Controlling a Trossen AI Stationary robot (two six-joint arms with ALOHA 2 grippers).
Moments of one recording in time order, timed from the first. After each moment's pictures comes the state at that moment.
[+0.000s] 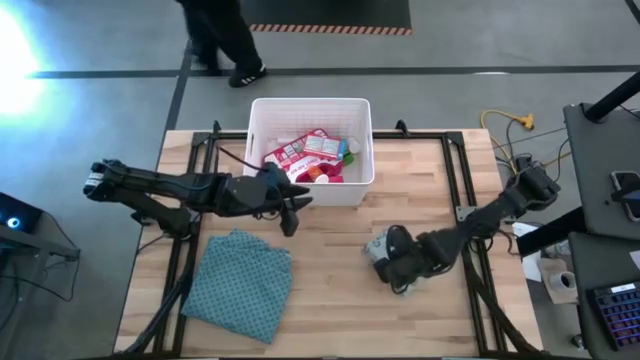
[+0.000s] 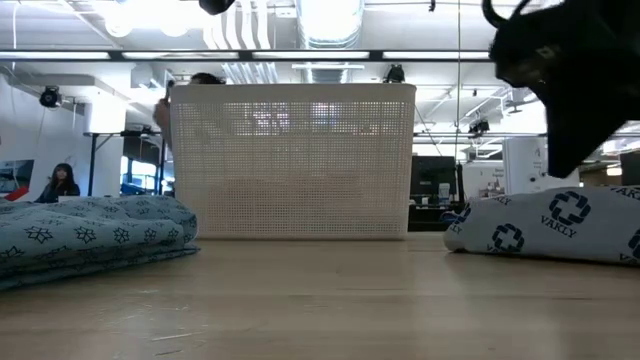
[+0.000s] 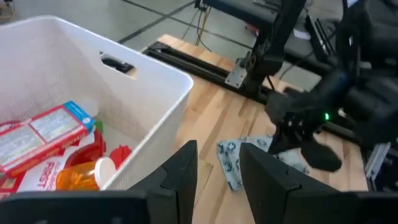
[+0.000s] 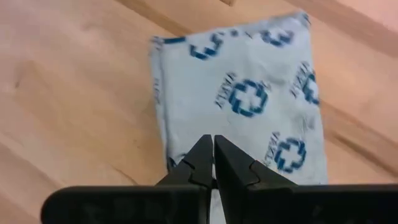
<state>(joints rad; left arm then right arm) -0.17 1.26 1.26 -0.41 -0.45 -0.45 0.52 1.53 0.97 -0.86 0.29 1.58</state>
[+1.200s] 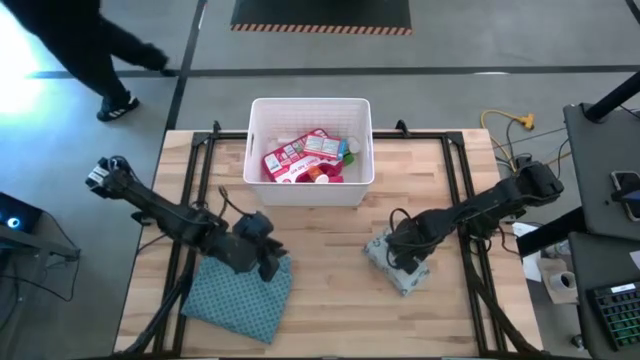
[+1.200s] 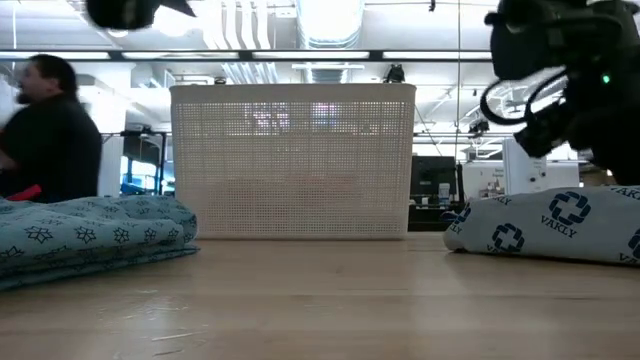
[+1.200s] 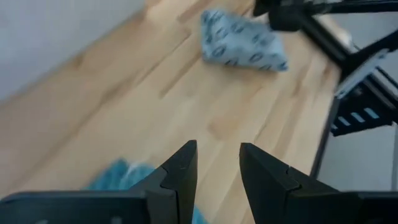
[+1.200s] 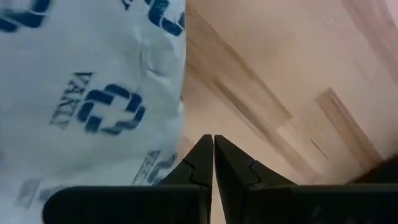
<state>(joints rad) -0.49 1.26 1.14 -0.69 -0.45 -1.09 0.29 1.47 0.78 -0.99 -0.11 1.12</state>
